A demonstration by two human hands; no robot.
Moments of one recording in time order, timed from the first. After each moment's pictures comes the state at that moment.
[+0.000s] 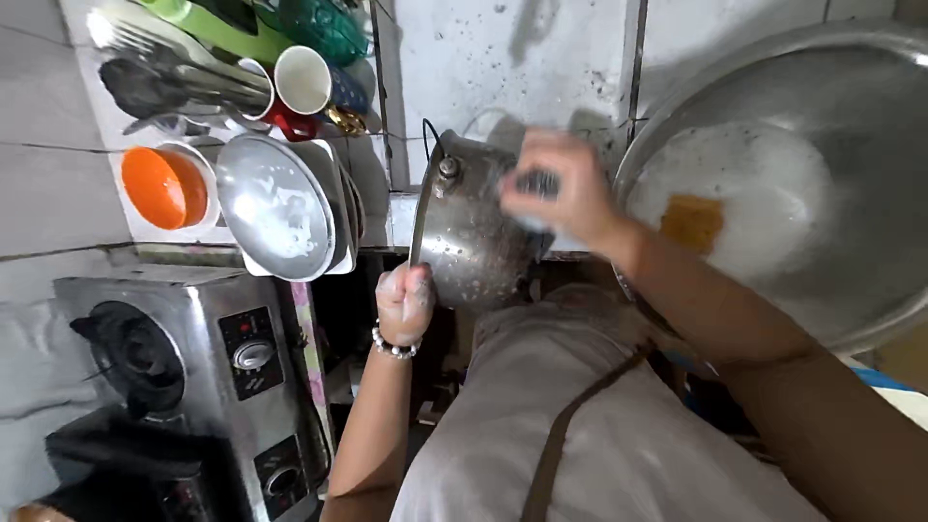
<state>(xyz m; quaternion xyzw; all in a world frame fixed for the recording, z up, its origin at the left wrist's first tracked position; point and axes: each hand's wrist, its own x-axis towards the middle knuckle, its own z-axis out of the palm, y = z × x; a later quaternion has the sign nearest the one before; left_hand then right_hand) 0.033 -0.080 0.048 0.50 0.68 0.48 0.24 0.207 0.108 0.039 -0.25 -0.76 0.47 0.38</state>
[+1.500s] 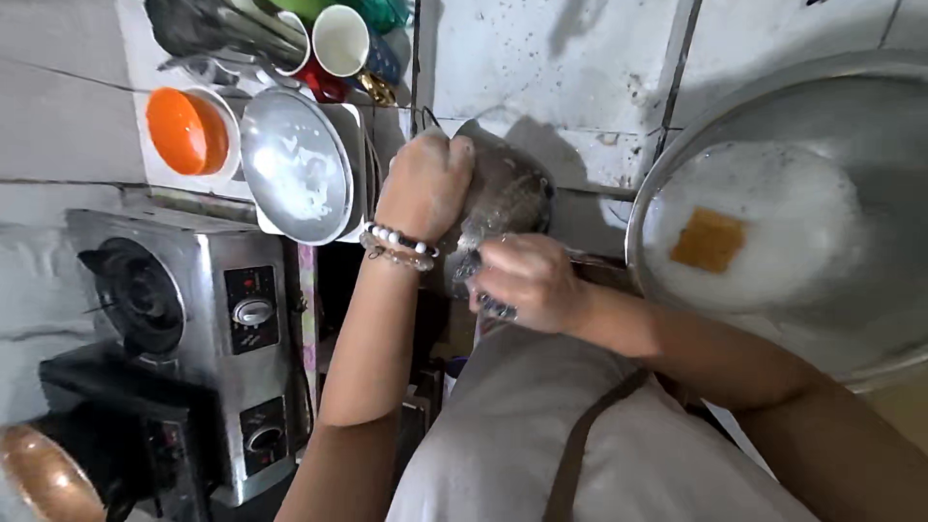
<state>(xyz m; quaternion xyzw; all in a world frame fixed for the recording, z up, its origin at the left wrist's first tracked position) 0.033 0.046 0.126 0.38 0.87 0.04 0.30 0.192 0.032 0.052 -0.11 -0.81 0.40 0.42</state>
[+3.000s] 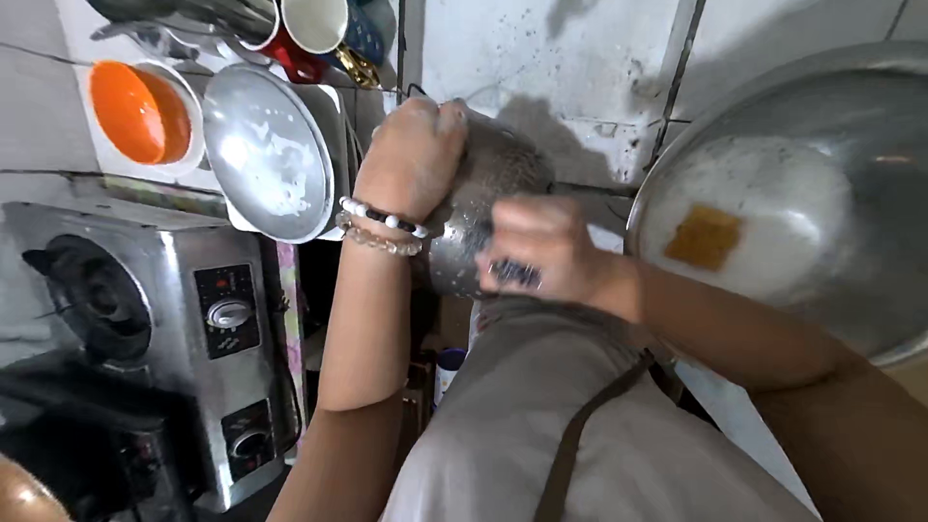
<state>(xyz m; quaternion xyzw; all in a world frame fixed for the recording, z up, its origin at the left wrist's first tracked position) 0.024 0.064 0.124 0.38 0.87 0.04 0.32 0.190 0.068 0.046 -0.10 -0.78 0.45 0.41</state>
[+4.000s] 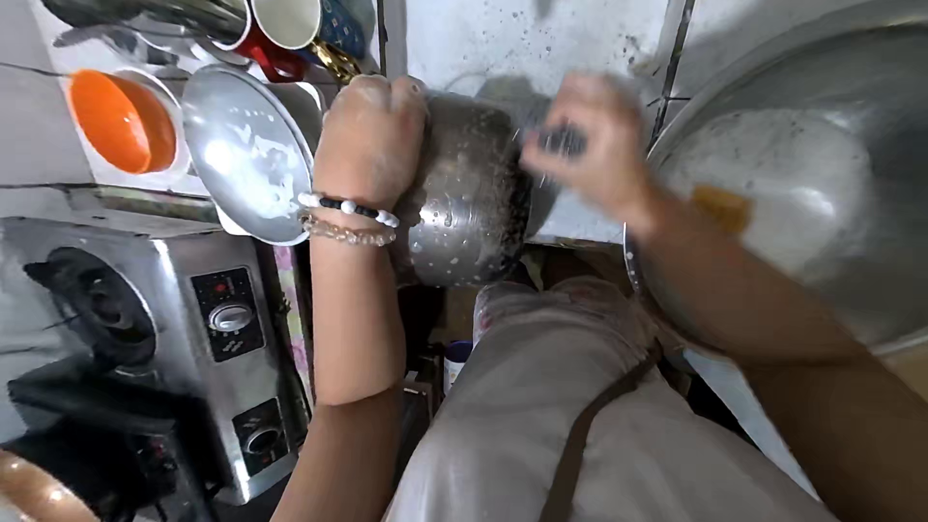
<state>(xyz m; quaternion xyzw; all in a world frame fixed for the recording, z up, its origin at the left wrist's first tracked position) 0.016 0.066 0.120 0.38 0.89 0.03 0.26 0.213 0.123 0.029 -0.28 -0.83 0.40 0.28</state>
